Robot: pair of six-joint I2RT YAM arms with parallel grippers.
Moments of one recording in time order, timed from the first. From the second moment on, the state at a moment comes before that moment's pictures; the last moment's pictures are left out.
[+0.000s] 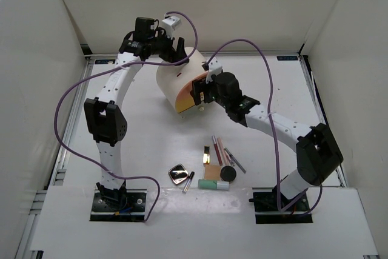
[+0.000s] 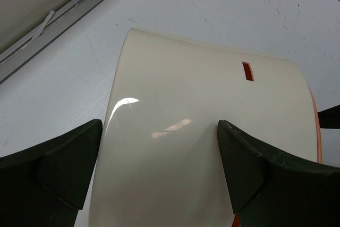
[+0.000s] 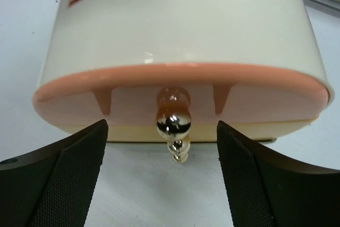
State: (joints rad) left arm -0.28 2.06 2.11 -0.62 0.58 0.16; right arm 0.72 1.56 1.13 0.11 0.07 0.11
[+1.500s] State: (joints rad) left arm -0.28 2.07 2.14 -0.60 0.43 0.13; right arm 0.63 1.65 1.09 0.07 -0.08 0.00
